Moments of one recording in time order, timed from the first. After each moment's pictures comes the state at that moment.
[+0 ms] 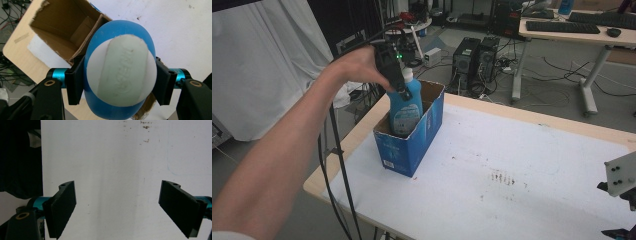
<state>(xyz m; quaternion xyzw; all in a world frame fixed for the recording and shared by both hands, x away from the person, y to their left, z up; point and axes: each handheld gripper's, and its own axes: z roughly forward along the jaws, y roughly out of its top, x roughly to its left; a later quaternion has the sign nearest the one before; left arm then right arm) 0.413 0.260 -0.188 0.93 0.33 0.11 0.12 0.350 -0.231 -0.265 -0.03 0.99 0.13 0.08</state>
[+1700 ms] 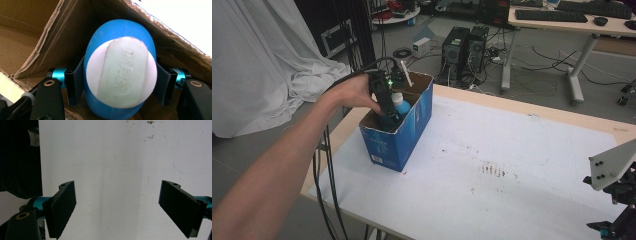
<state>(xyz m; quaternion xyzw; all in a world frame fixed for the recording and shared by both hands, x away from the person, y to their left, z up) 0.425 0.265 -0.277 0.94 0.30 0.08 0.12 0.353 -0.229 -0.277 -0.03 0.99 0.12 0.07</state>
